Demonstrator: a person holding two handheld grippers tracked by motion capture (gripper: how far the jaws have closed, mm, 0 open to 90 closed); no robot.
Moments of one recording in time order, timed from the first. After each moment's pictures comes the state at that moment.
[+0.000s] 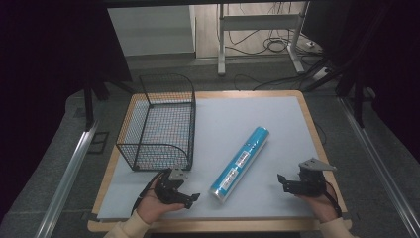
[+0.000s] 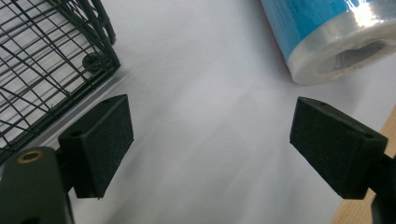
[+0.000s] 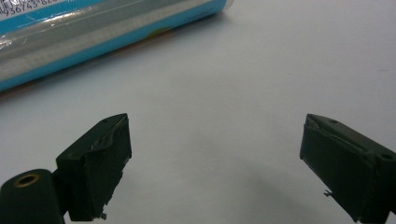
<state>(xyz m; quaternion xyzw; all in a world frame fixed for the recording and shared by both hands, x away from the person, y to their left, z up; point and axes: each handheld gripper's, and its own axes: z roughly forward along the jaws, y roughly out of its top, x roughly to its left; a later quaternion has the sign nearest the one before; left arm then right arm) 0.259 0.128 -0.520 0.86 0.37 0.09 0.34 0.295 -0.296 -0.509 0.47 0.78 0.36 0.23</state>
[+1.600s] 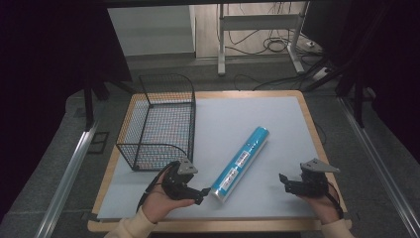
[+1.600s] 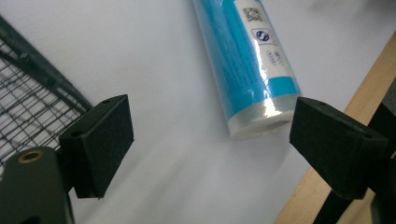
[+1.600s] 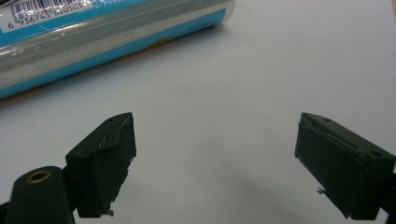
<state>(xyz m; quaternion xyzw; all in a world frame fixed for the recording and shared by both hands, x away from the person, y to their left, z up) 0.254 0.094 -0.463 0.86 0.36 0.11 0.35 0.290 -0.299 -0.503 0.46 0.77 0.37 0.24</state>
